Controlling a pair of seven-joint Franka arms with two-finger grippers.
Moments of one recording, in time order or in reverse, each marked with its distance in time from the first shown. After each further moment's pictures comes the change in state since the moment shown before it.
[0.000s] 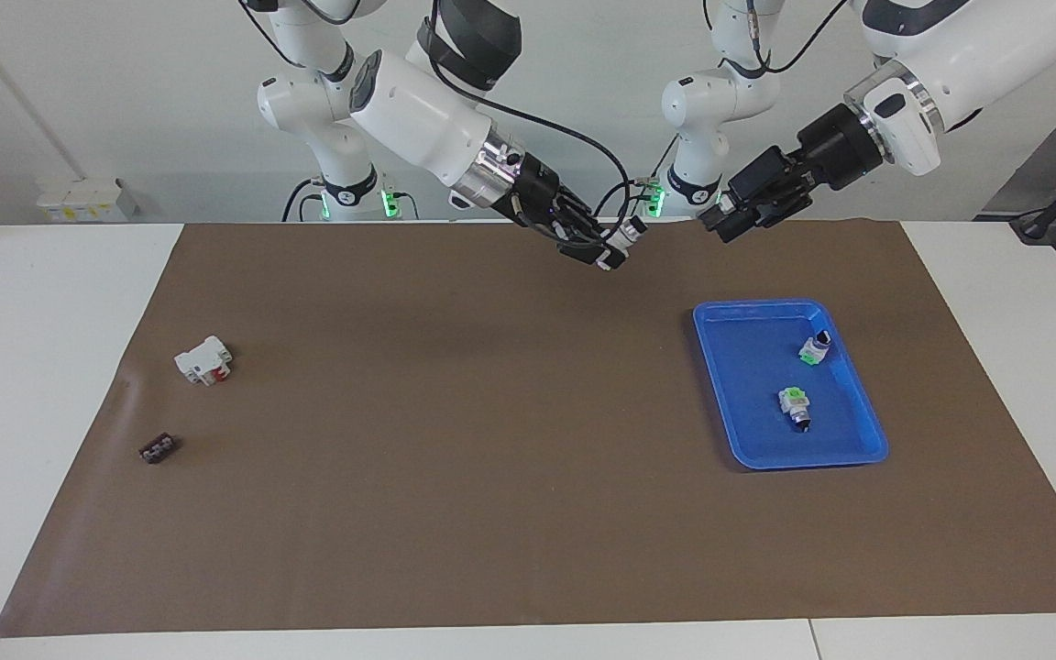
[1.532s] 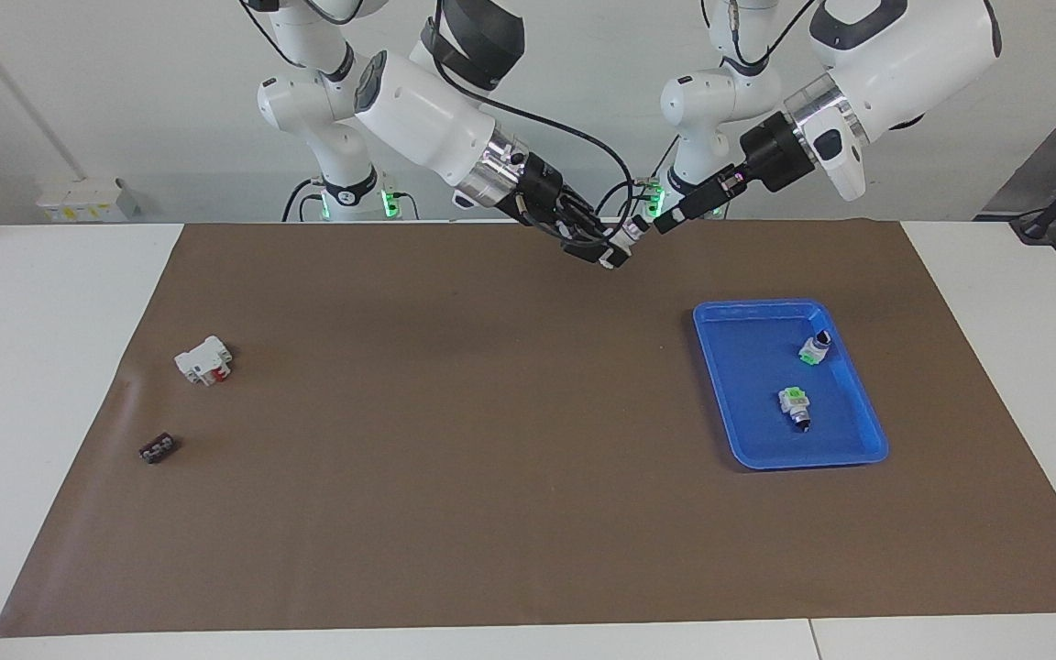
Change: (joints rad) left arm -0.057 -0.075 -0.010 -0.142 -0.017 0.035 -0.485; right arm 0.004 0.000 0.000 -0.003 -0.001 0.000 0.000
